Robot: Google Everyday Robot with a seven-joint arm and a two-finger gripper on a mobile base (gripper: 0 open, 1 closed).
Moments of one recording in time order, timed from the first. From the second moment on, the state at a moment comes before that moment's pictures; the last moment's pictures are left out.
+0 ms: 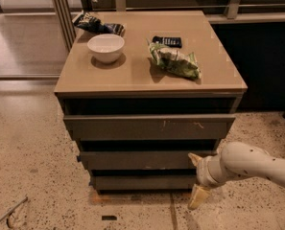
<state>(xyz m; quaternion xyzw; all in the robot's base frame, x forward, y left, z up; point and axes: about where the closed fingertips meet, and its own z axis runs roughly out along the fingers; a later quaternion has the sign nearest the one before) 0.469 -0.178 0.500 -0.64 0.73 0.10 0.22</state>
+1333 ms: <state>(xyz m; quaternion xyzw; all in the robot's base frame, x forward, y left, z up) 0.535 -0.156 0.445 -0.67 0.68 0.08 0.29</state>
